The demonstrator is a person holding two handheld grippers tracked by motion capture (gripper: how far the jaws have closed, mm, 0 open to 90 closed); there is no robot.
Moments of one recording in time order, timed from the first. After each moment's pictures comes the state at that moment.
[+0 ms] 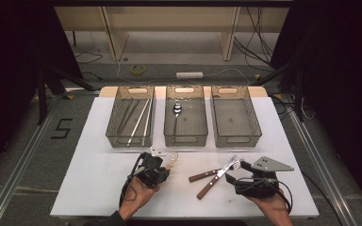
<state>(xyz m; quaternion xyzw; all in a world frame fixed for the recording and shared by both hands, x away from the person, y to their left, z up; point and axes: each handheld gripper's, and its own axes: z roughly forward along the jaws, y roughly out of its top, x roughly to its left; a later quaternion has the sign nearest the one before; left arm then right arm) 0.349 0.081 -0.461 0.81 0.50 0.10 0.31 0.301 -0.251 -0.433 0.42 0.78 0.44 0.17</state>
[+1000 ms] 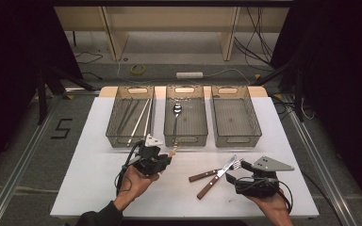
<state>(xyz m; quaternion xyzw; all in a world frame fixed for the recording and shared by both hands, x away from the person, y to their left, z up) 0.362 0.088 -0.420 0.80 0.46 0.11 0.38 0.302 -0.252 -0.434 0.42 0.78 0.44 0.17</state>
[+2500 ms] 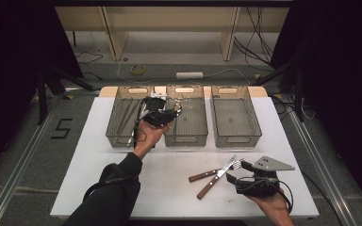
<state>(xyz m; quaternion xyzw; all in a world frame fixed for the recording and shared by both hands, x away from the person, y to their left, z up) 0.488 0.070 -0.387 0.73 0.51 0.15 0.44 0.303 -0.254 -0.435 0.42 0.78 0.44 0.17</state>
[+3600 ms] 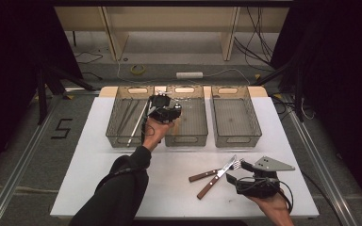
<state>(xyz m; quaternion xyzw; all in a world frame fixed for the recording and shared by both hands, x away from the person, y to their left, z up) 0.516 0.059 -0.403 0.73 0.53 0.14 0.41 0.303 -0.255 -0.435 0.42 0.78 0.44 0.16</state>
